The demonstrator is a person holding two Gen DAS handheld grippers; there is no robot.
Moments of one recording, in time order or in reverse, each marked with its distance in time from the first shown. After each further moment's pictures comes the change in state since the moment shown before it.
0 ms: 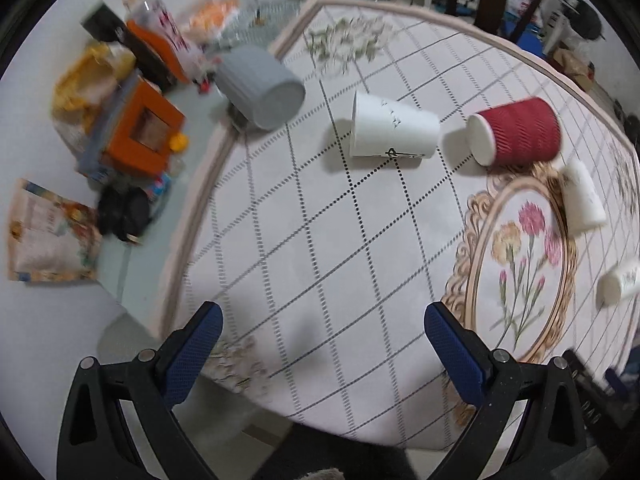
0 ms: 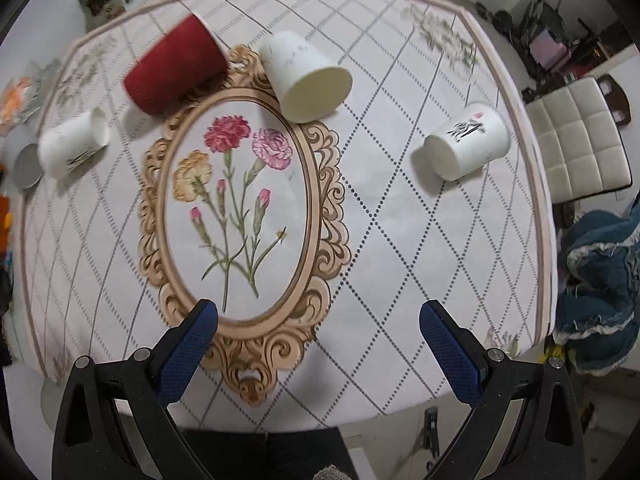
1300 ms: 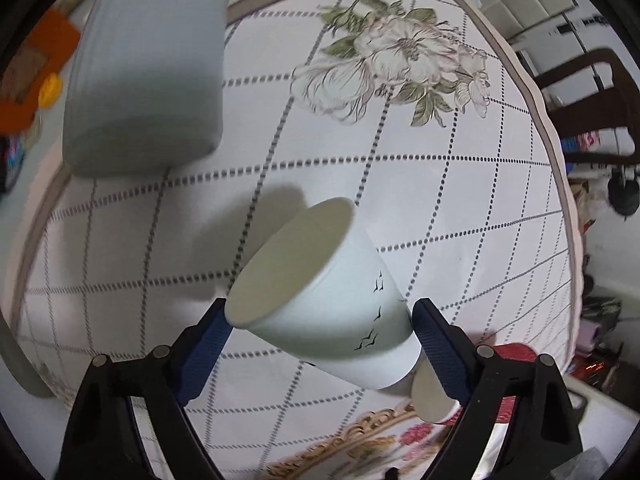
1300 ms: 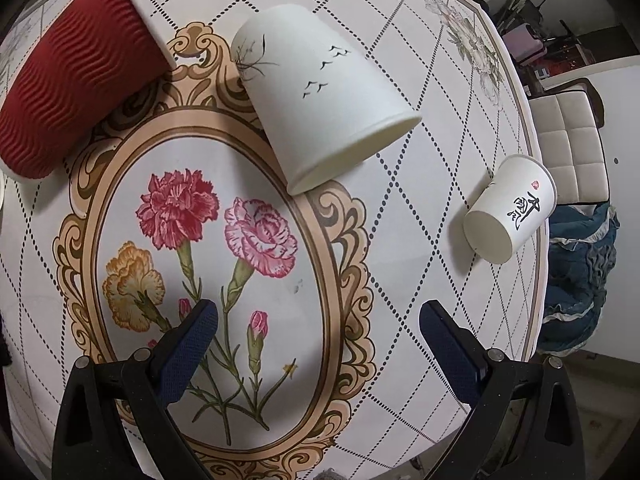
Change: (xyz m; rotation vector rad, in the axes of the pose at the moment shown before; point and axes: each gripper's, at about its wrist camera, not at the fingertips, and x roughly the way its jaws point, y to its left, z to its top) left arm 0.123 0.013 0.169 -0.500 0.204 -0.308; right arm 0.082 0.052 0.103 0.015 0.102 -0.202
